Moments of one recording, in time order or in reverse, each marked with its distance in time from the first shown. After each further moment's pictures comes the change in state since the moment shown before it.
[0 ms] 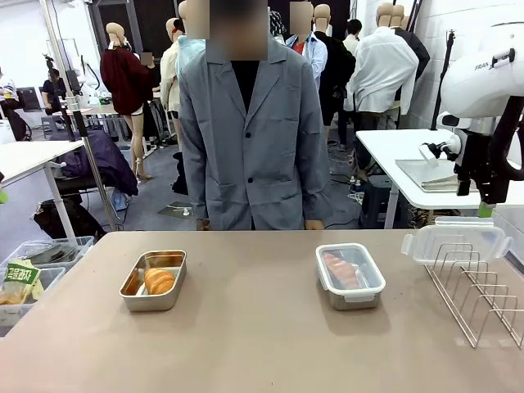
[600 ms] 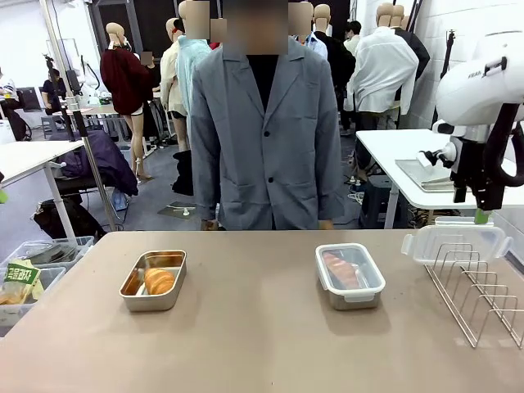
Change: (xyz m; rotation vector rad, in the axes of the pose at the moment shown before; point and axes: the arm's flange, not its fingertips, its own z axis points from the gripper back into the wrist) left arm 0.000 0.000 0.000 0.000 0.000 0.000; right arm 0.005 -0.006 -0.022 0.037 0.003 0.009
